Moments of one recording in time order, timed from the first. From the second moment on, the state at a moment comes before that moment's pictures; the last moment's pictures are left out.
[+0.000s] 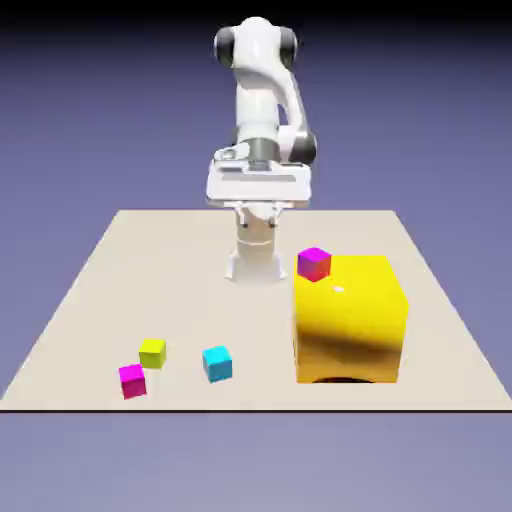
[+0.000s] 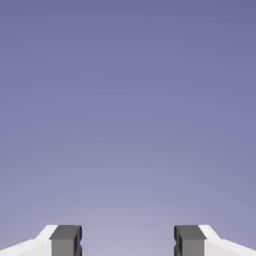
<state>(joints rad) -0.01 -0.53 0.00 -2.79 -0.03 3.03 0.79</state>
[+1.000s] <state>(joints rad) -0.55 0.38 0.03 -2.31 -0.62 2.84 2.05</state>
